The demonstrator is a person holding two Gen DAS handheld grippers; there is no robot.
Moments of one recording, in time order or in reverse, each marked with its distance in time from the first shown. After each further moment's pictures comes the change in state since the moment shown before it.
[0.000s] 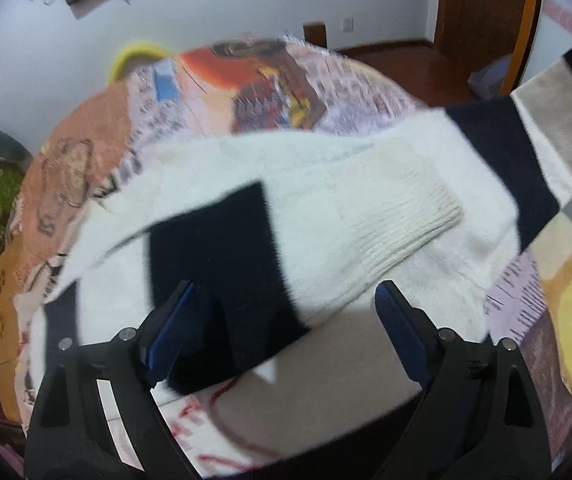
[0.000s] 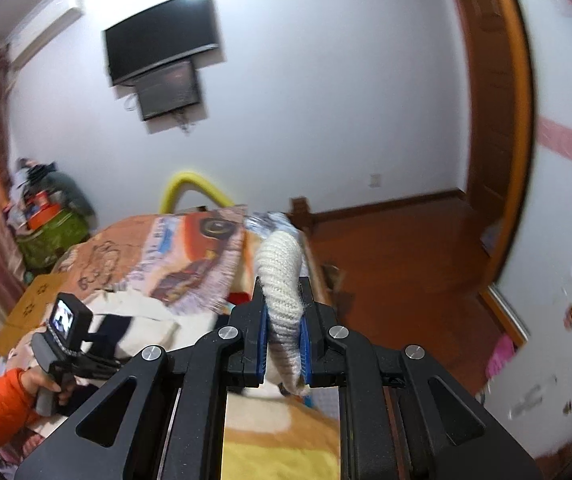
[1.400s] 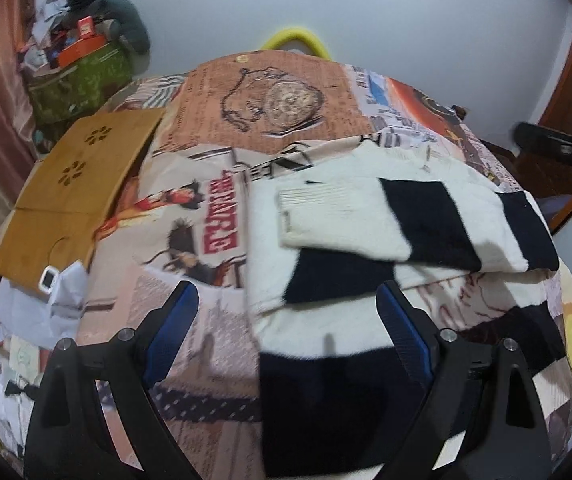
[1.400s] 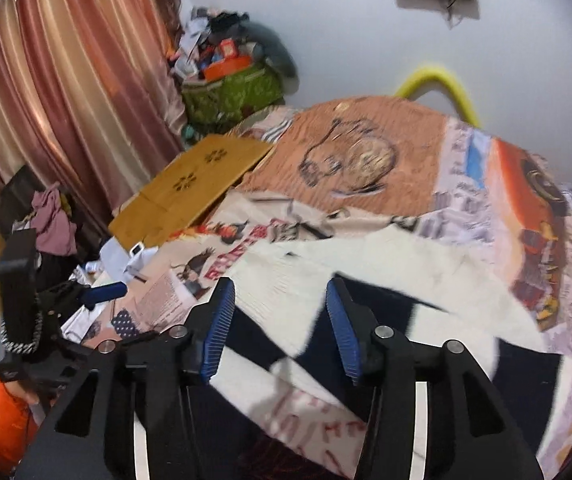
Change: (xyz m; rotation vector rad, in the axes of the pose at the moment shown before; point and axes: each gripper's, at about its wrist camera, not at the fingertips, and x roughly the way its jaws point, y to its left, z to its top) left arm -0.107 0.246 -0.170 -0.475 -0.087 0.065; right arm 0.196 0.337 -0.061 -0.325 0.370 0.557
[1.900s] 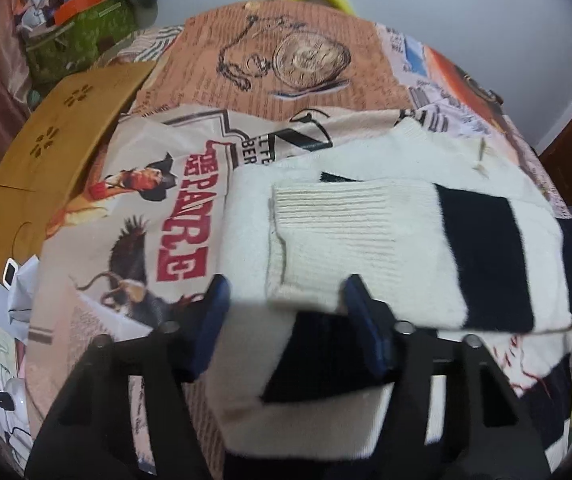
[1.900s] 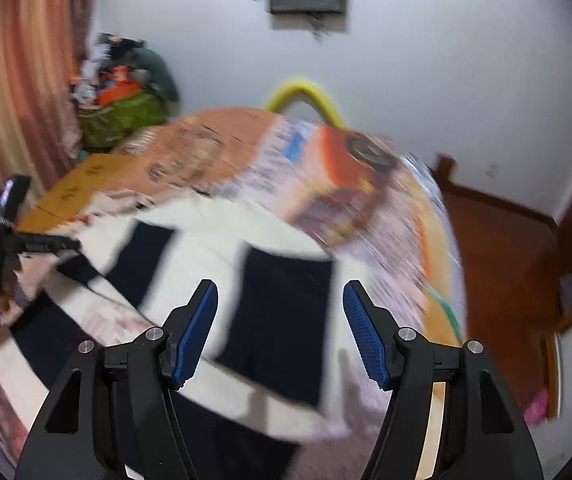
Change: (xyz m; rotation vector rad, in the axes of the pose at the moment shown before) left arm 0.108 -0.003 0.036 -0.094 0.164 0.048; right arm -0.098 -0.117 -0.100 0.109 -0.026 -0.386
